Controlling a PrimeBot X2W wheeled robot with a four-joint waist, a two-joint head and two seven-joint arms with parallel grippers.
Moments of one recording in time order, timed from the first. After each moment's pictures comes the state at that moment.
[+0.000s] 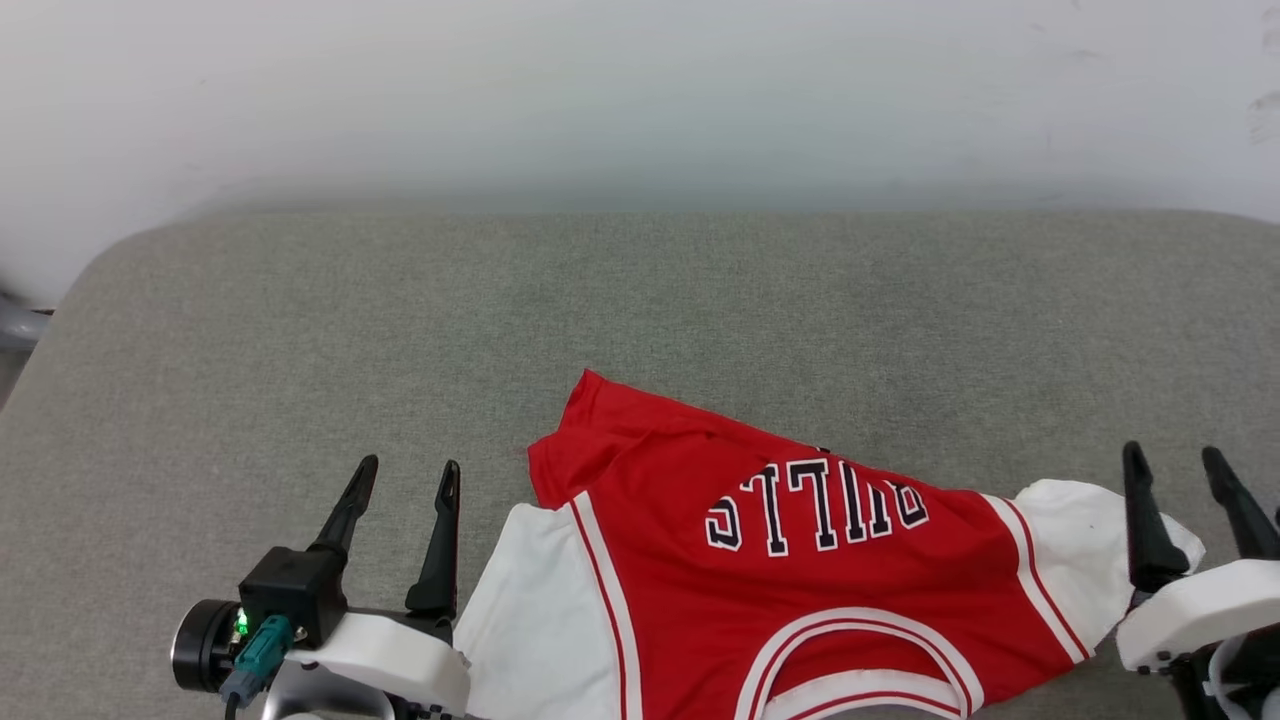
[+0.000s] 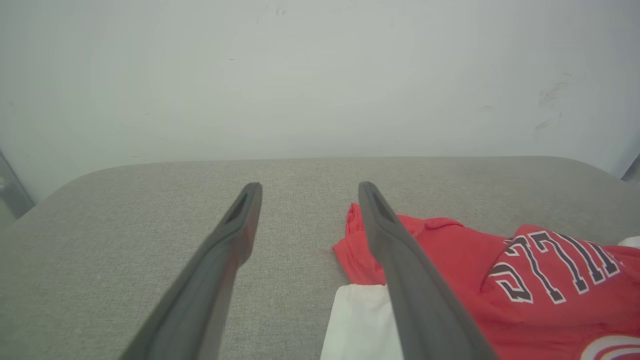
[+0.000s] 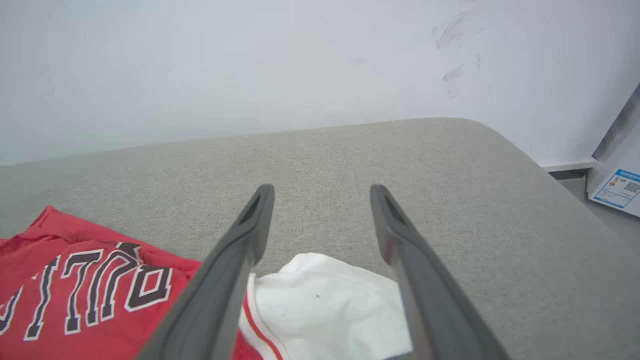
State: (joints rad) left arm -0.06 0.36 -0.38 -0.01 -0.44 0.22 -0.22; right arm -0.07 -0.14 -0.23 0.14 0.21 0.13 0.01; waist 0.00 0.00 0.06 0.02
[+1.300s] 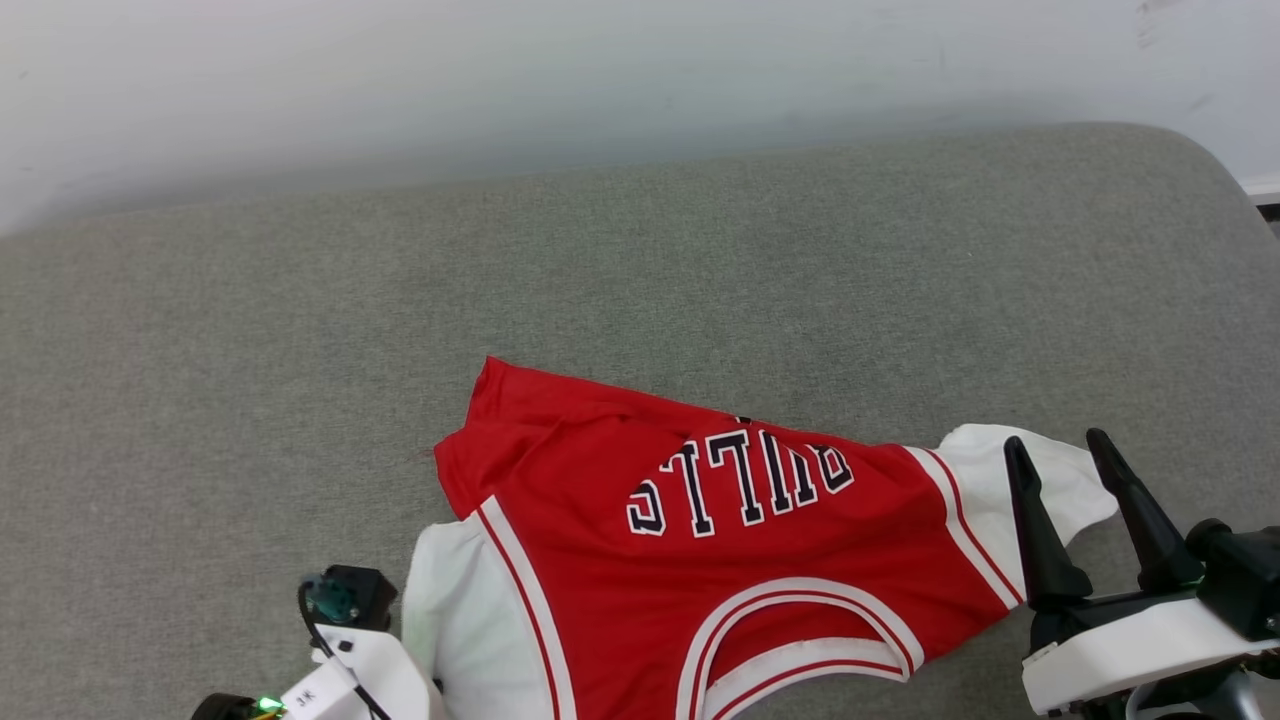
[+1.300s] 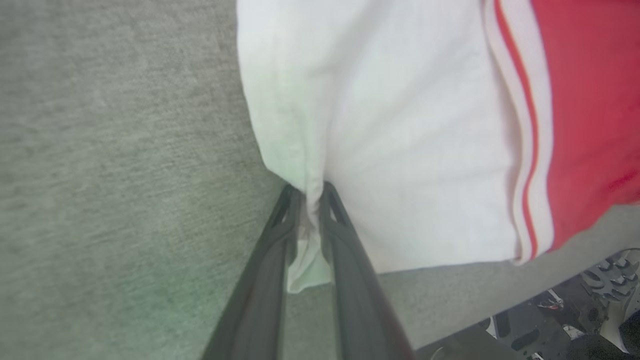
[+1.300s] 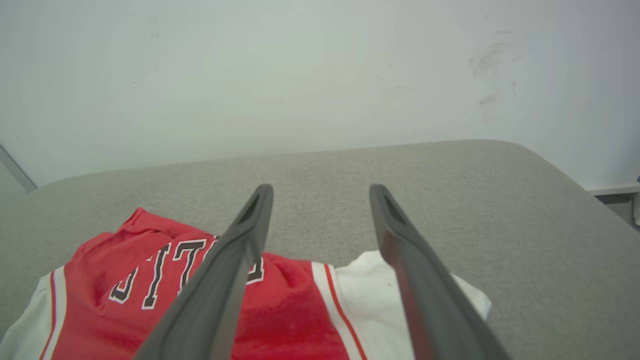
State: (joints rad) left arm -0.09 0.52 -0.54 0.12 -0.70 0.17 0.64; right arm 0.06 -0.06 -0.03 -0.21 0.21 0.13 0.02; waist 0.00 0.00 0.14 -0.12
